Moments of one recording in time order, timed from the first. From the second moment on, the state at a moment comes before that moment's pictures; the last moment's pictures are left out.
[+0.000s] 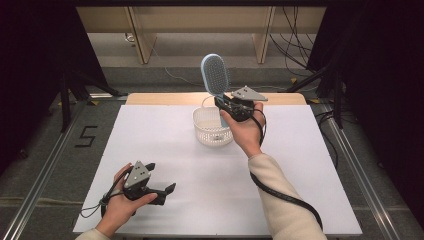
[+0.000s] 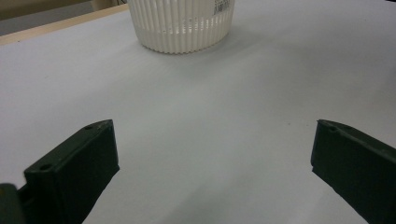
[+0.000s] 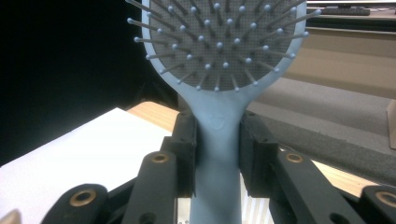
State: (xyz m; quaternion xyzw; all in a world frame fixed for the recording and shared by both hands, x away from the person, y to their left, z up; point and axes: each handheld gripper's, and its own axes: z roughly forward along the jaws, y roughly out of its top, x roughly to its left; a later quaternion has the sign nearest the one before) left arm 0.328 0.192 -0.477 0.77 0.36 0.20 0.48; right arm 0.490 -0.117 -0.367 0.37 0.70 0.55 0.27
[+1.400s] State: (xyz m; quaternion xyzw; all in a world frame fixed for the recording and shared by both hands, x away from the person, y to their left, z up) left arm 0.328 0.192 -0.477 0.78 0.36 0.20 0.48; right arm 0.501 -0.115 -0.371 0.38 0.71 0.54 0.27
